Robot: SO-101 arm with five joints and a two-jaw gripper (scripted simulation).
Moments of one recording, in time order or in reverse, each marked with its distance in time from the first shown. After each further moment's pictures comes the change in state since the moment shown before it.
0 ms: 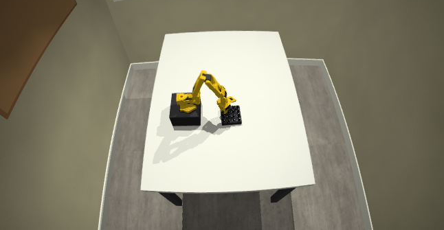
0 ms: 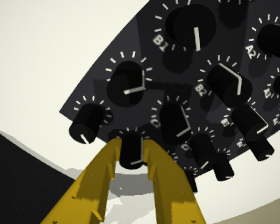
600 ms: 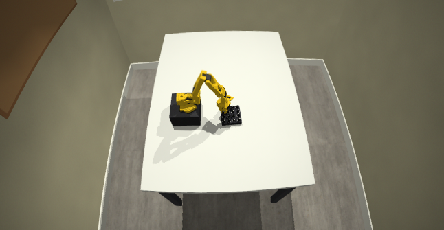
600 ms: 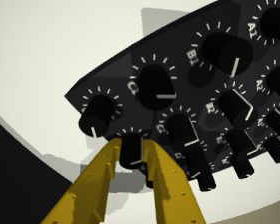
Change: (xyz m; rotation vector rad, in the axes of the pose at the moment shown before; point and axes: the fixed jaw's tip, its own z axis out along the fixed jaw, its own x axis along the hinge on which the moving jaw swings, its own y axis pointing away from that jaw) arm 0.002 0.000 0.000 -0.001 0.001 -0.272
